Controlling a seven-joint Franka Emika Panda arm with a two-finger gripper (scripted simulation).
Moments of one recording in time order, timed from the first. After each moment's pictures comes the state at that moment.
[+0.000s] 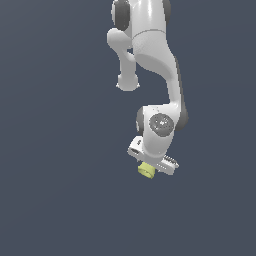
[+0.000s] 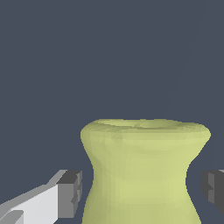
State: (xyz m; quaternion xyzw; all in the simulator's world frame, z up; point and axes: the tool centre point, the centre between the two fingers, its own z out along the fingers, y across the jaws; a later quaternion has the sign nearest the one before) arm 0.069 0.093 0.046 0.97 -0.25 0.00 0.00
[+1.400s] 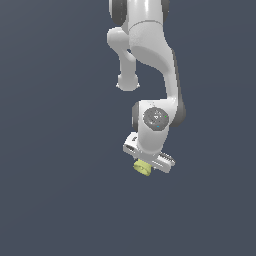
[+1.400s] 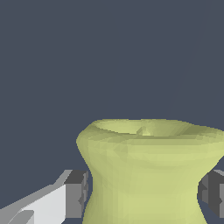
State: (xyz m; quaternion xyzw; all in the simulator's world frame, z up) arm 0.067 0.074 0.068 0.97 -0.25 0.00 0.00
